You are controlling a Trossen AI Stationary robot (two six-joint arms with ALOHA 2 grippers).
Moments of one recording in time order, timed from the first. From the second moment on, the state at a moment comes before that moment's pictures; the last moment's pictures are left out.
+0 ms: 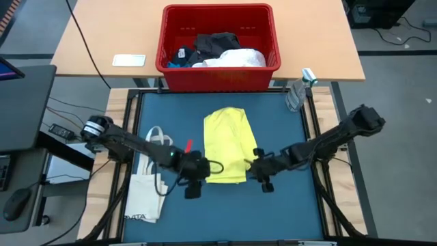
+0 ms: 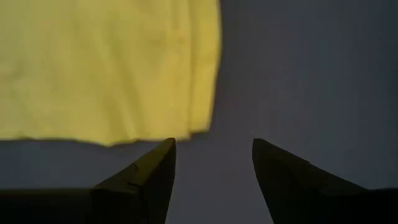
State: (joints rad) left arm -0.34 1.66 1.15 -0.55 -0.12 -0.35; right arm 0.38 1.41 0.65 -0.09 0.16 0.14
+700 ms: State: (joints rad) left arm -0.38 1.87 1.01 -0.17 -0.36 -0.31; right arm 0.51 1.82 0.97 -0.26 0.56 0.11
